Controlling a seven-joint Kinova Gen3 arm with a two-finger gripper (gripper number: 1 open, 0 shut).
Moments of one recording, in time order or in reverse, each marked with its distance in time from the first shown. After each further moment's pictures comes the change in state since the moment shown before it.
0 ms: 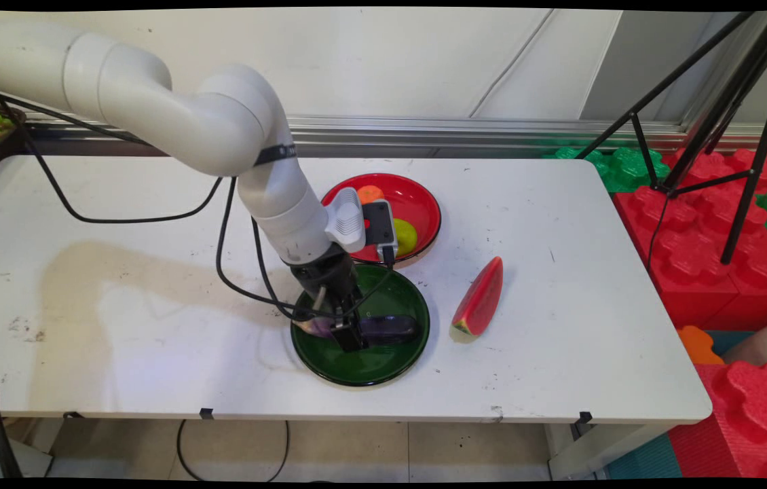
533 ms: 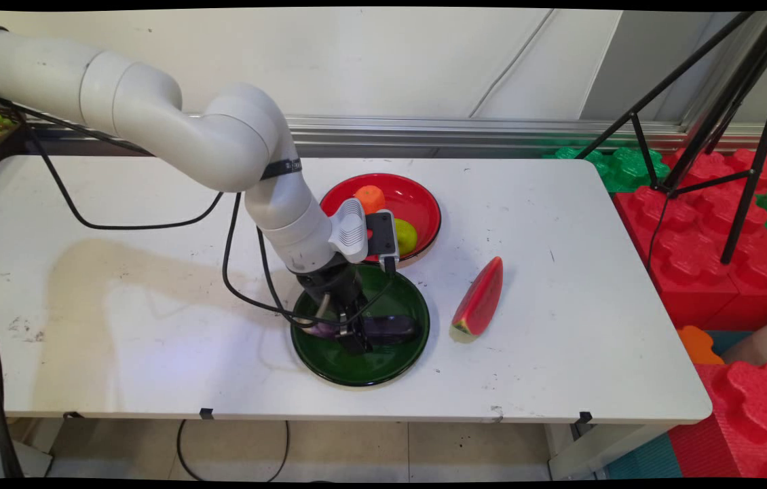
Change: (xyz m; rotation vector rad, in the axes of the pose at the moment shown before) arm -0.003 -0.002 0.019 -0.001 0.020 0.034
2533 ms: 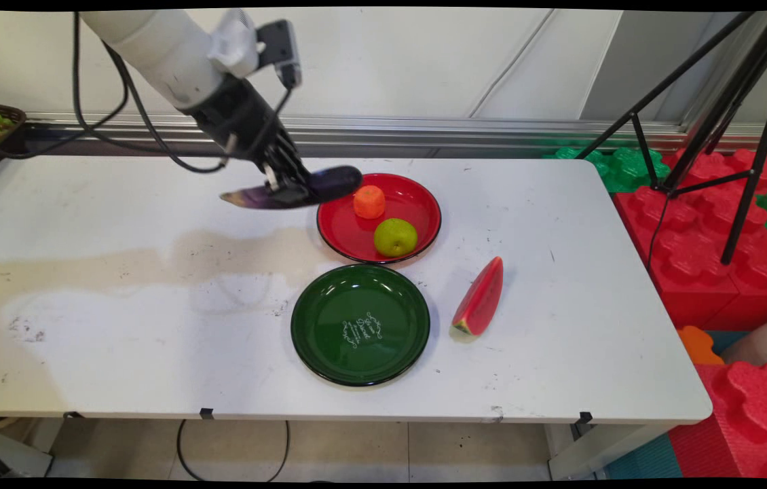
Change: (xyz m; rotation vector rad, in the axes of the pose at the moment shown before) arm -0.045 -0.069 -0.202 0.201 0.130 -0.077
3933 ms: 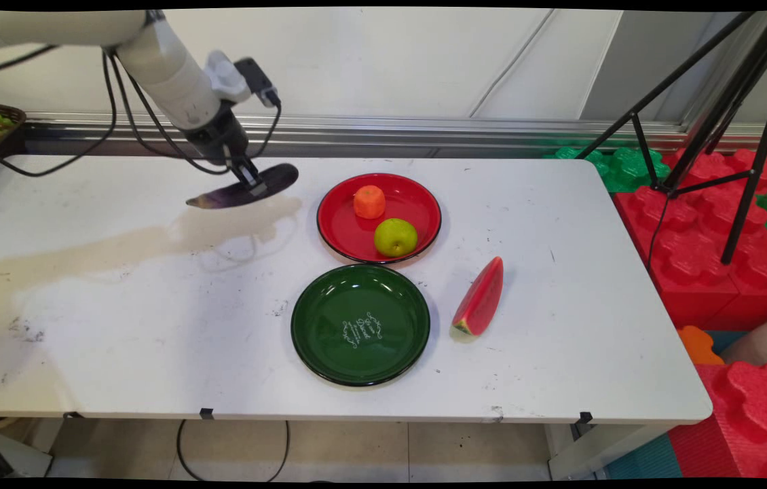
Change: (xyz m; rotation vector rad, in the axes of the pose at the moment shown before) arm -0.067 -0.086 0.081 0.192 -0.212 -0.339
